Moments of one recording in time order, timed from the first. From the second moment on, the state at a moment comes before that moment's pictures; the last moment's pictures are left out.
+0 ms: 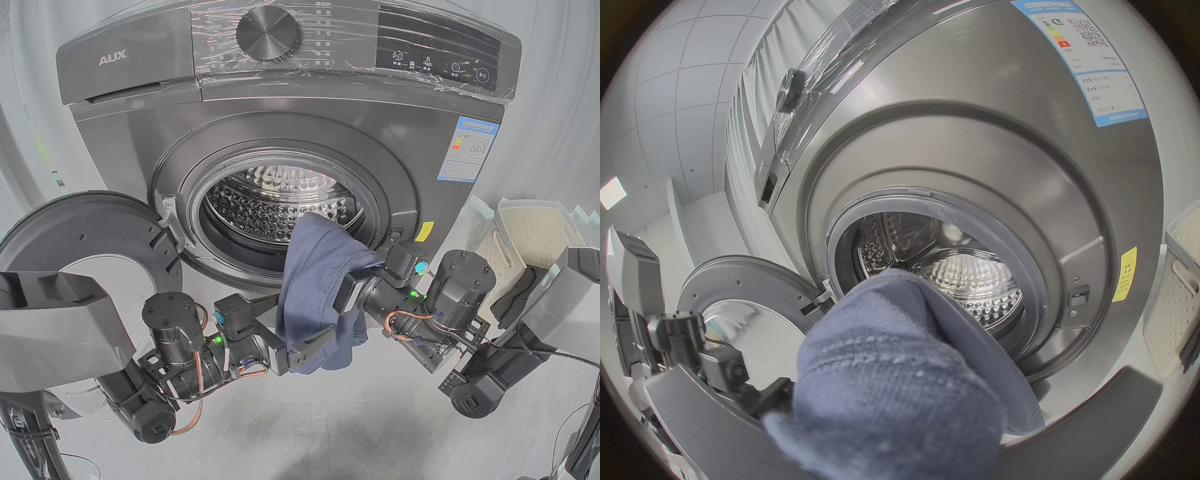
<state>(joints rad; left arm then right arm) -0.60 2.09 -0.53 -1.55 -0.27 -0.06 0.74 2.05 -0.77 -1.45 -0.15 0.20</state>
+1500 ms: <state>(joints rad) -0.52 2.25 -0.82 -1.55 -0.14 -0.08 0.73 2.06 -0.59 -1.46 -0.16 0.23</state>
